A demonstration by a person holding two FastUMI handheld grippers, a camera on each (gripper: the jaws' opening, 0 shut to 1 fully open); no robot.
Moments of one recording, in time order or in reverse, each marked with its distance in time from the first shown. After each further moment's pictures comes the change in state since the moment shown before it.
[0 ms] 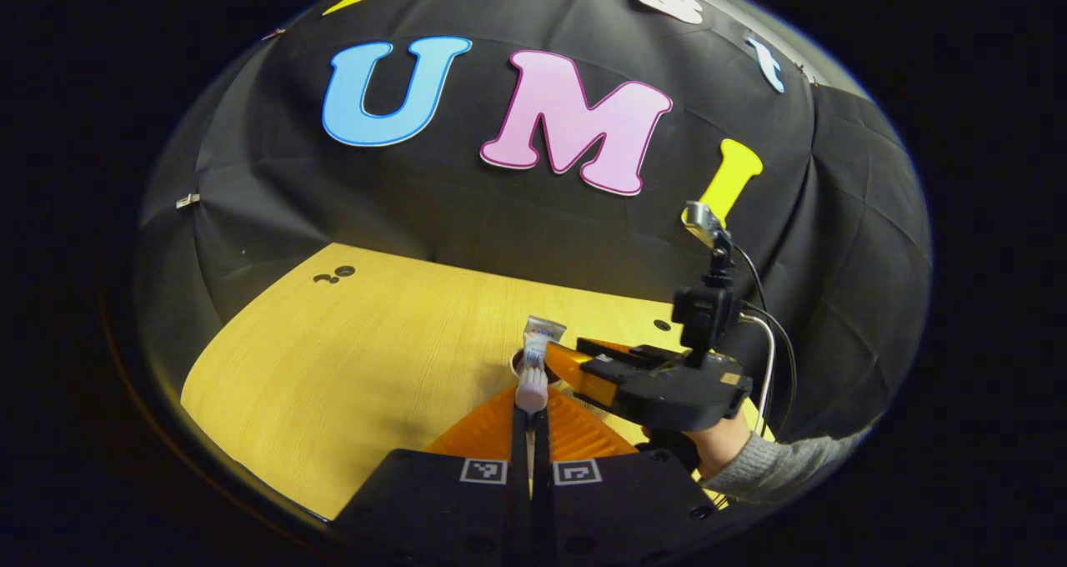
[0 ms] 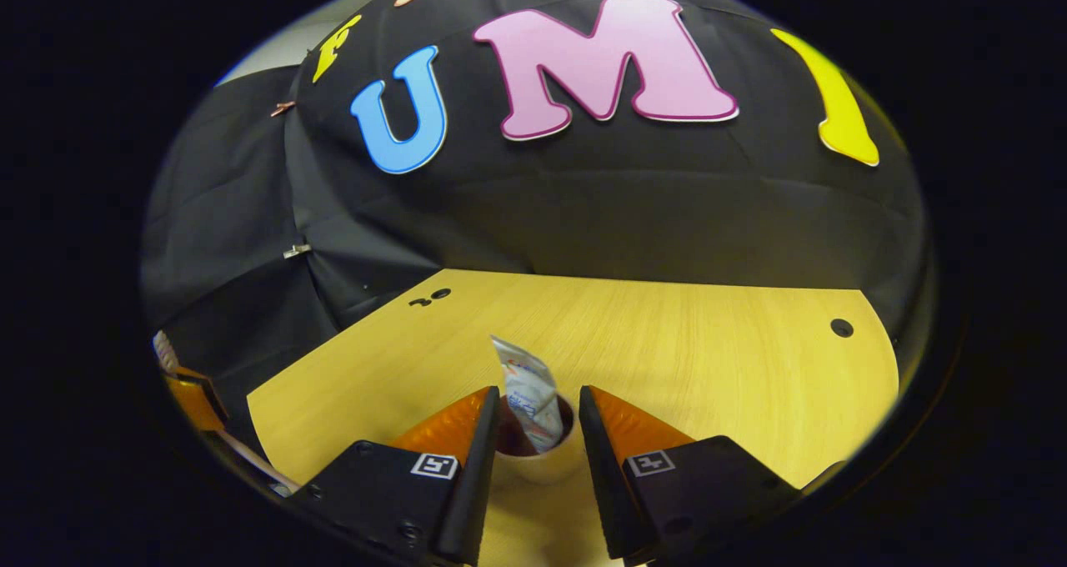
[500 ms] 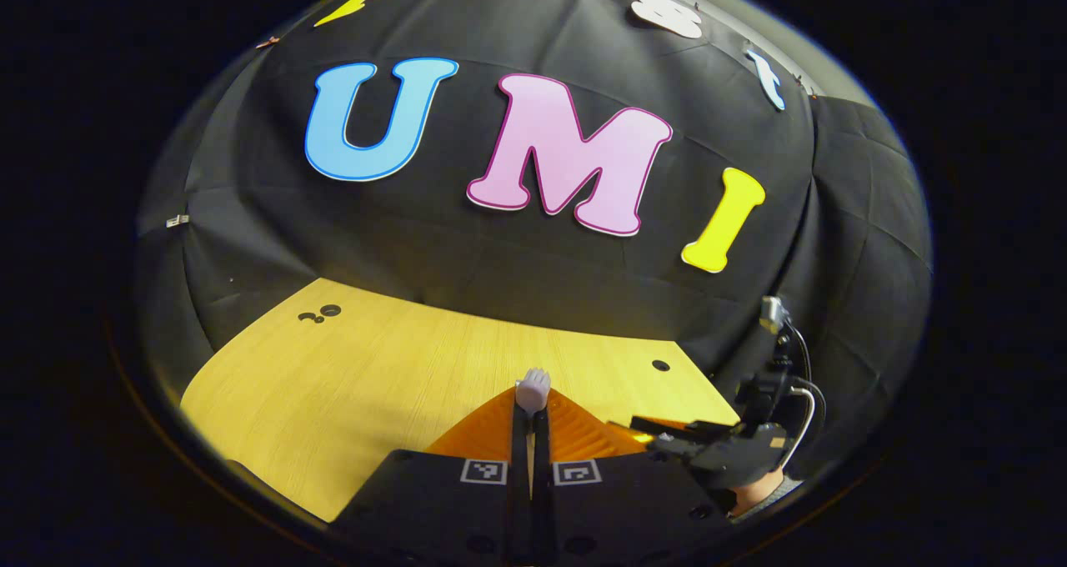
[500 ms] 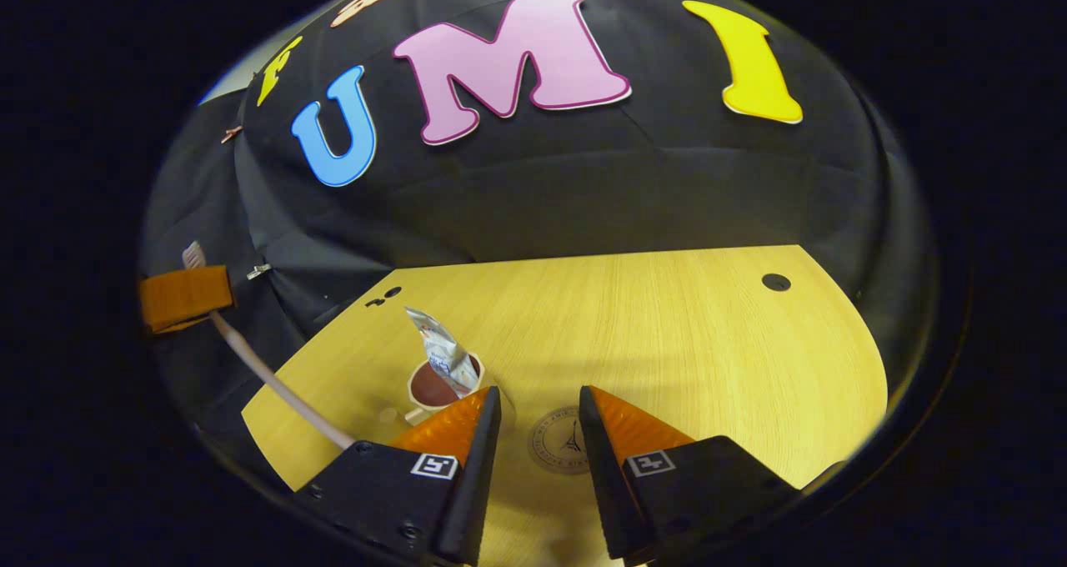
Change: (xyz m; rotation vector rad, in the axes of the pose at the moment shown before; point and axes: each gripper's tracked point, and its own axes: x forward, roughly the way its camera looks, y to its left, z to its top) left arm 0.044 -0.010 0.058 -0.004 -0.118 -0.014; right arm -0.055 -0.064 -0.029 0.126 0.057 -0.148
